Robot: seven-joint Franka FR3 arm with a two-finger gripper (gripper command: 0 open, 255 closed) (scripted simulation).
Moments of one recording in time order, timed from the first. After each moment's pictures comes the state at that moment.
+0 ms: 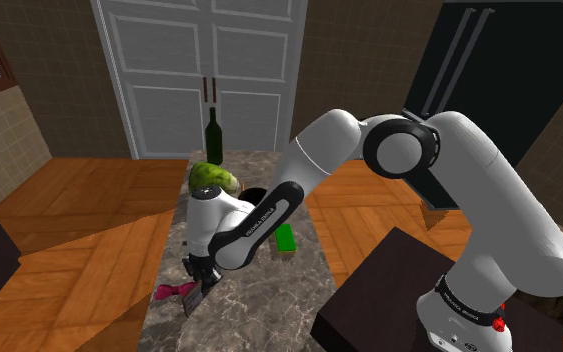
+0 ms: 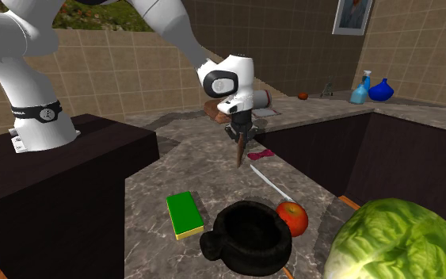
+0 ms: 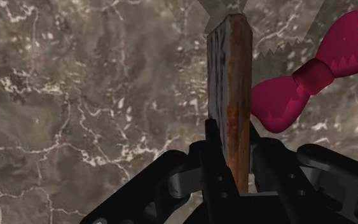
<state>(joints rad) 0.36 0.93 0.30 -1.62 -0.24 2.58 2.00</state>
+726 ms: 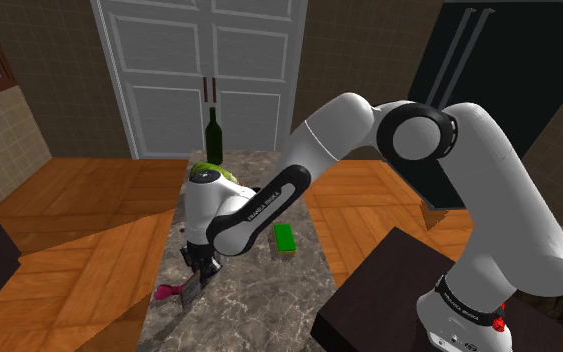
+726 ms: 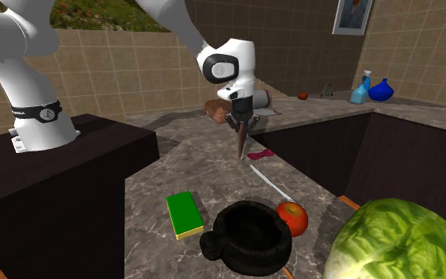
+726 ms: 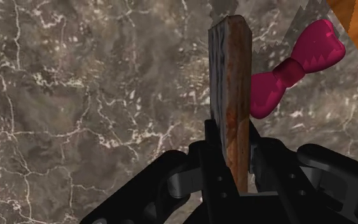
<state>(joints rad) 0.34 0.83 0.32 -1.66 -0.22 2.52 2.00</state>
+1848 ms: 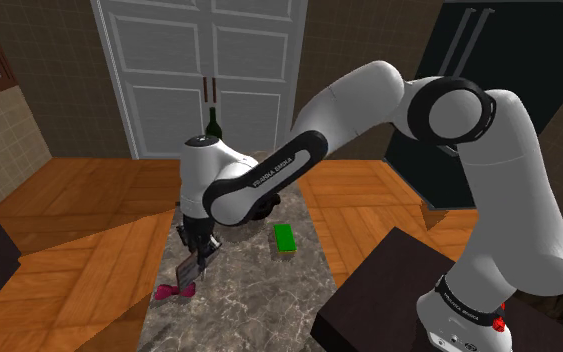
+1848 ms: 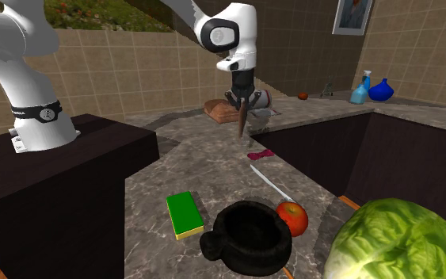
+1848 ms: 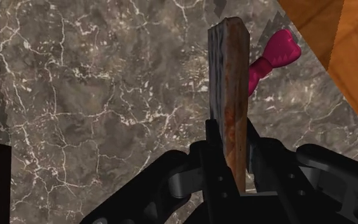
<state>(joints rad) 0.30 0.66 0.37 -1.70 -0.18 2.39 1.98</state>
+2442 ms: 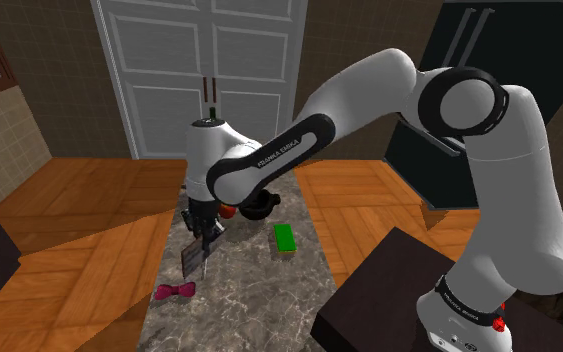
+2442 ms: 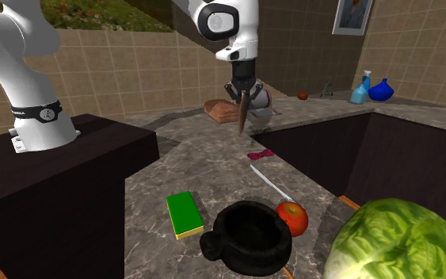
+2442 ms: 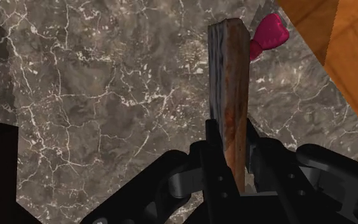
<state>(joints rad) 0.25 0.60 0.39 -1.71 -0.15 2.34 1.94</state>
